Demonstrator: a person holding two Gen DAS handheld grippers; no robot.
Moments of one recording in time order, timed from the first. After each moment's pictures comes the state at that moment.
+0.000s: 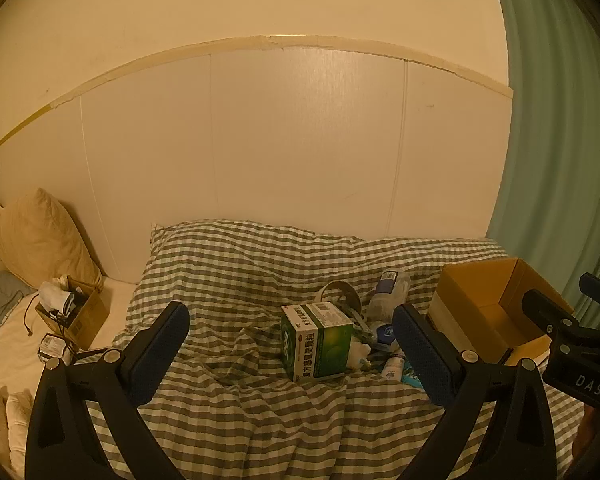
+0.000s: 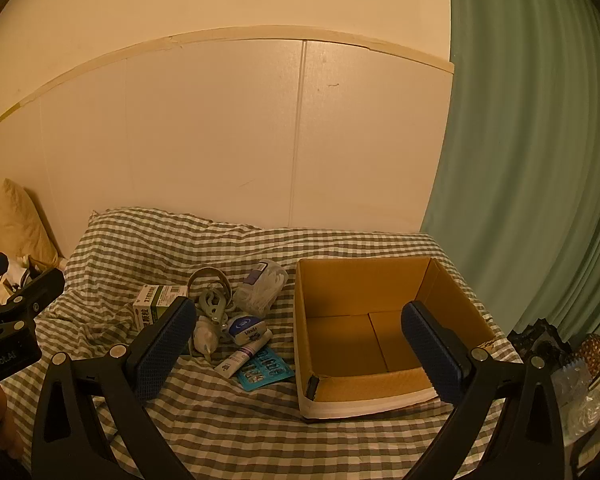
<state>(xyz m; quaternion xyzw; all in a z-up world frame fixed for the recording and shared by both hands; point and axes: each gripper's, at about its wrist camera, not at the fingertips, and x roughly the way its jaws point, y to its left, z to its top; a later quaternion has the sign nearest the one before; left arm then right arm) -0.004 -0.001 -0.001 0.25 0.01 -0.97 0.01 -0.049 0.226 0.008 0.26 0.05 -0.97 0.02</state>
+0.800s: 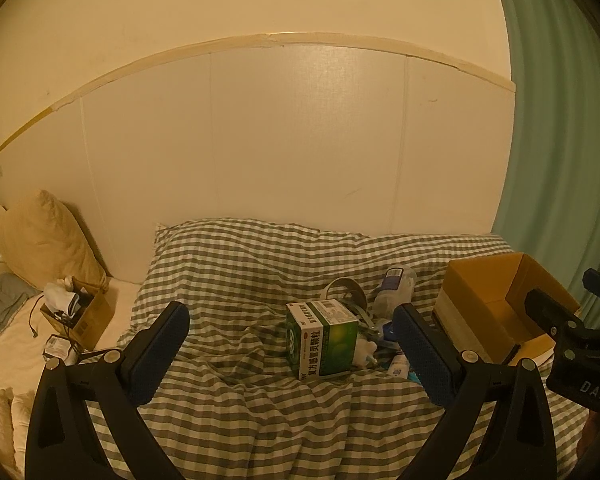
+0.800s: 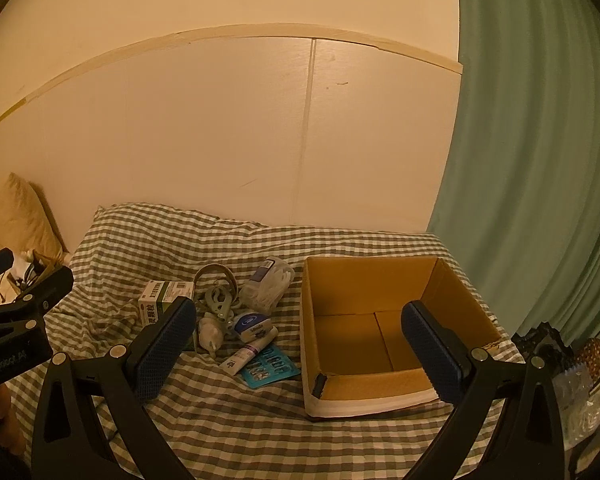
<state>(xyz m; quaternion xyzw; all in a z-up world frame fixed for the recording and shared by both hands) -0.005 0.003 -0.006 0.25 0.00 -0.97 0.02 -0.050 0.221 0.005 0.26 0.06 -0.96 0.03</state>
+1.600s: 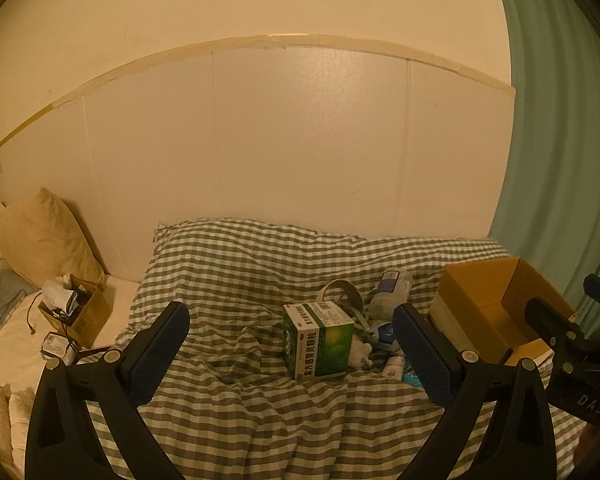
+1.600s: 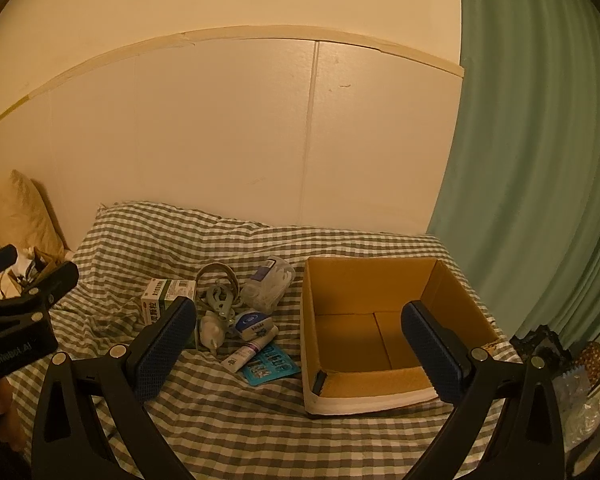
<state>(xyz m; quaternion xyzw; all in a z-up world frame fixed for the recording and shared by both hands) -0.002 0.002 0.003 0.25 0.01 -0.97 0.02 -0.044 0.221 0.015 0.26 0.07 -0.96 0.03</state>
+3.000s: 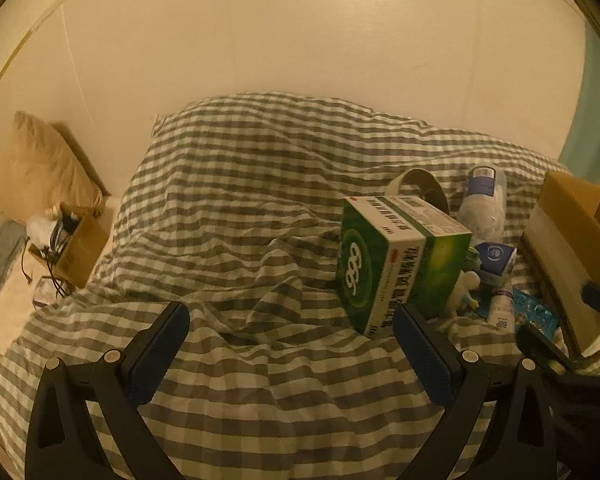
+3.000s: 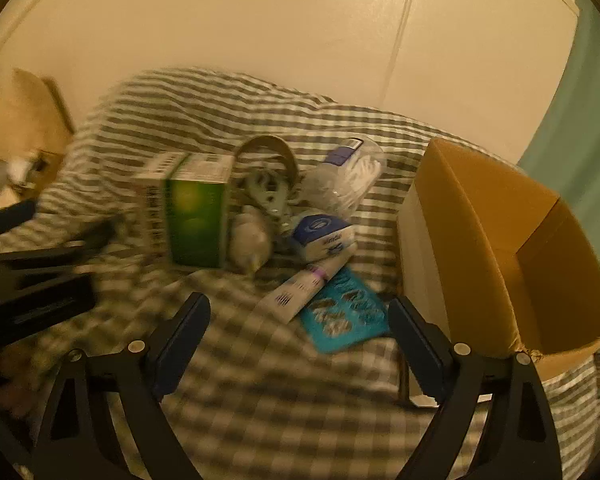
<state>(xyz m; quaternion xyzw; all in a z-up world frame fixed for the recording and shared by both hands) -0.099 -0.018 -0.129 0.41 0.01 -0.91 0.08 -0.131 0.153 -0.115 0.43 0.13 -0.89 0.09</state>
